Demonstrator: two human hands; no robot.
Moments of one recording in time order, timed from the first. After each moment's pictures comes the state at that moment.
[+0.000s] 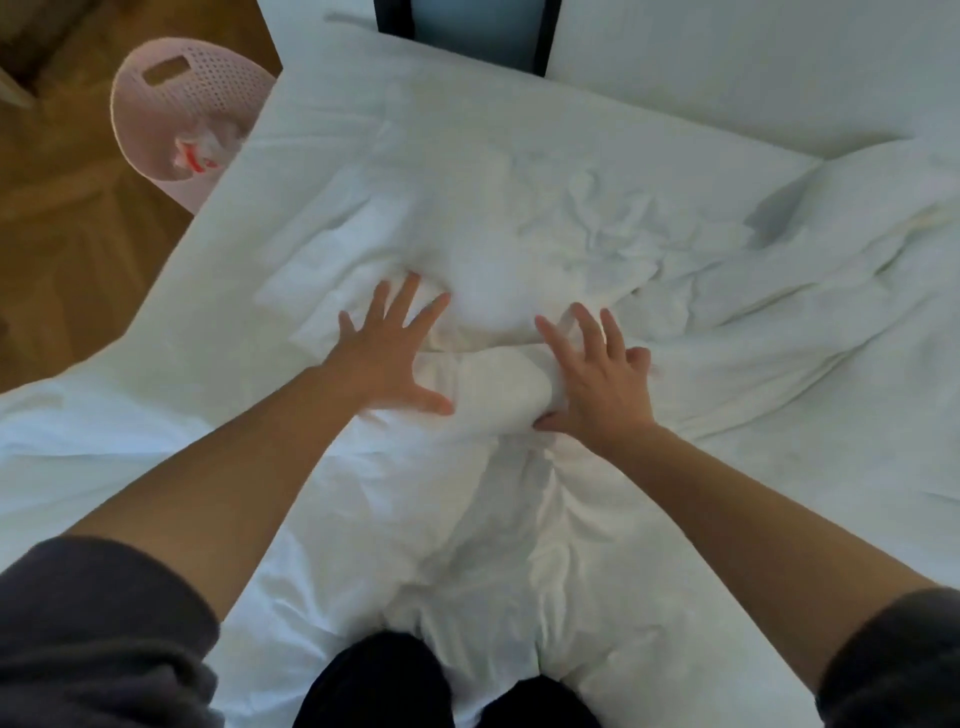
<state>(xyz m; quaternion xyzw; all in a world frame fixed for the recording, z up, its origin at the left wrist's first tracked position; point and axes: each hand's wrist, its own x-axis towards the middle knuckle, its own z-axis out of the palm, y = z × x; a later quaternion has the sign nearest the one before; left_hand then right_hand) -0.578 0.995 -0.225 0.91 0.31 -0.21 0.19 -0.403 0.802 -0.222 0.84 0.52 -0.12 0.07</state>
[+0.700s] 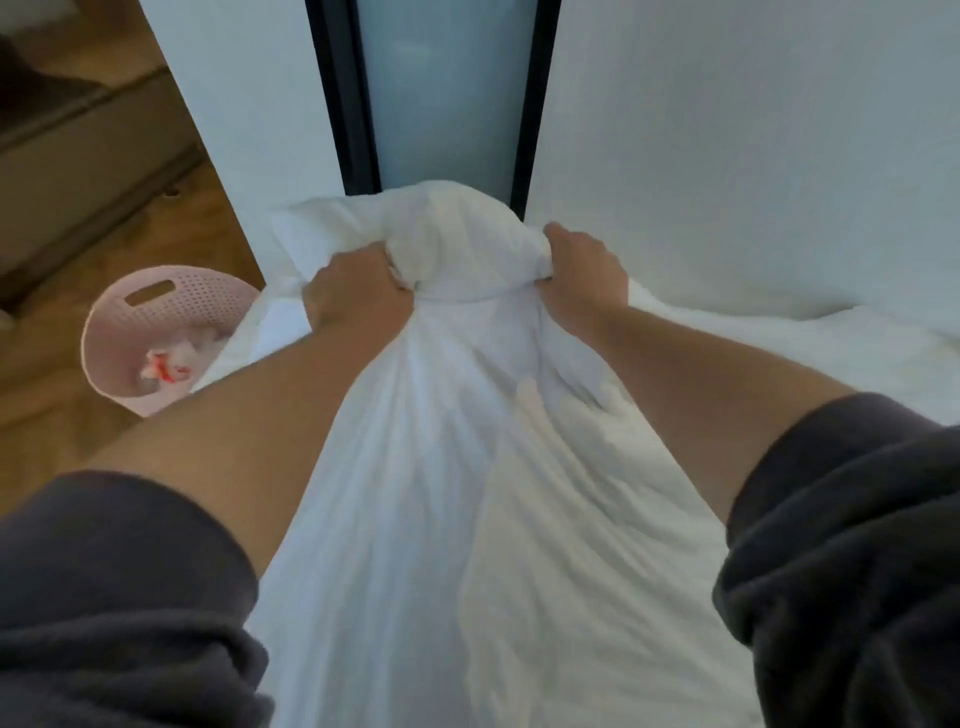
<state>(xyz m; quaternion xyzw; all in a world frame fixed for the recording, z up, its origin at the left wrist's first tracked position) -0.420 1.172 -0.155 0.86 0.47 0.18 0.12 -0.248 1.049 -0.149 0.89 0.41 0.03 -0.18</state>
